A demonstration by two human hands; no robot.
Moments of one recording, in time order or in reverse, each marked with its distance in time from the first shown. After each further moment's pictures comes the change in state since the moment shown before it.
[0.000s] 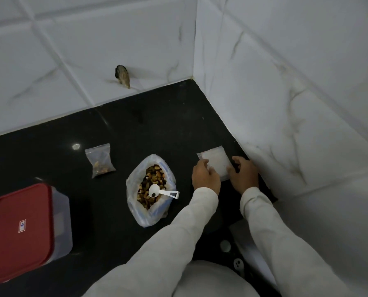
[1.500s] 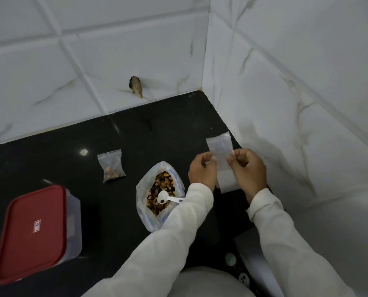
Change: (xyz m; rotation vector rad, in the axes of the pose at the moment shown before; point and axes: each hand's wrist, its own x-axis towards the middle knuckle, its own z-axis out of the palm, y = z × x) left_hand 0.004 0.028 -0.045 -0.310 -0.015 0.051; right_hand -0.034 -0.076 -0.032 0.400 0.088 -0.126
